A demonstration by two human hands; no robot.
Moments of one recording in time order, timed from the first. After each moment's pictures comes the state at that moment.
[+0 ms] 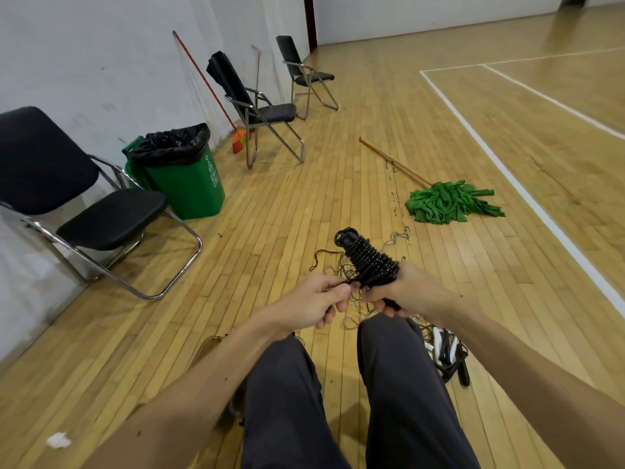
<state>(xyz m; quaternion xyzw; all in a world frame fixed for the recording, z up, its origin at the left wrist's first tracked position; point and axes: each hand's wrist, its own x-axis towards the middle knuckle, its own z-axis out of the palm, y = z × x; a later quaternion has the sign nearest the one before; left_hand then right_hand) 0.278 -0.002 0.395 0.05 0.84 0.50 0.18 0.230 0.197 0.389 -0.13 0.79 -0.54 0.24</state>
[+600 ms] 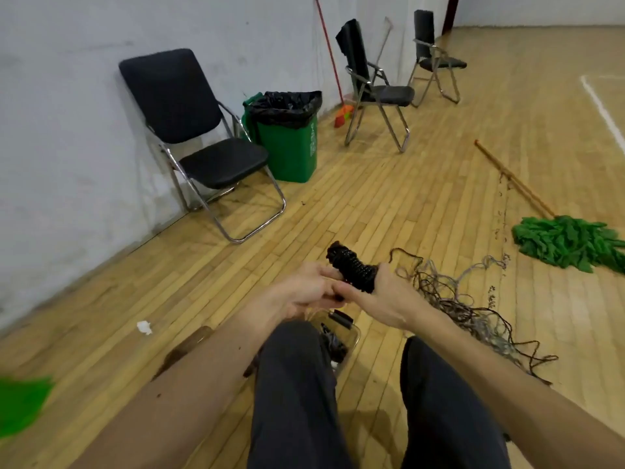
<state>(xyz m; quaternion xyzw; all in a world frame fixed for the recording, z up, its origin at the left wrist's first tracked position) 0.311 -0.134 0.371 -0.23 0.71 0.65 0.11 0.237 0.025 0.365 -0.28 0.90 -0.26 0.20</state>
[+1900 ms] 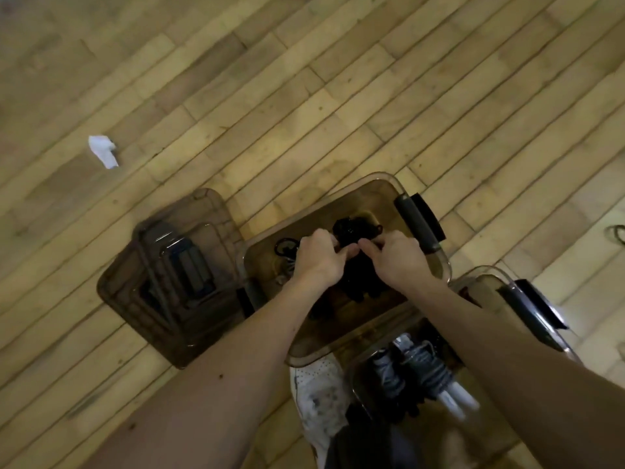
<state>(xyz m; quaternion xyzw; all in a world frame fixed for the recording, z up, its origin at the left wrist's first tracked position) 0.223 -0.428 -0.166 -0.57 0.67 0.46 0.13 0.115 -0.346 -0.171 -0.24 0.86 -0.12 0.43</state>
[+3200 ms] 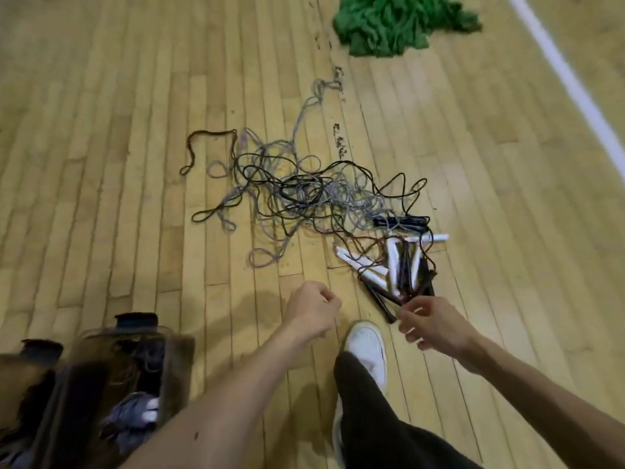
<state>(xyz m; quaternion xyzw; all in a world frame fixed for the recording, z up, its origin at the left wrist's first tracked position) 0.042 0.135 -0.048 -0.17 0.85 0.37 0.33 0.079 0.340 -0.018 0.24 0.80 -0.41 0.35</state>
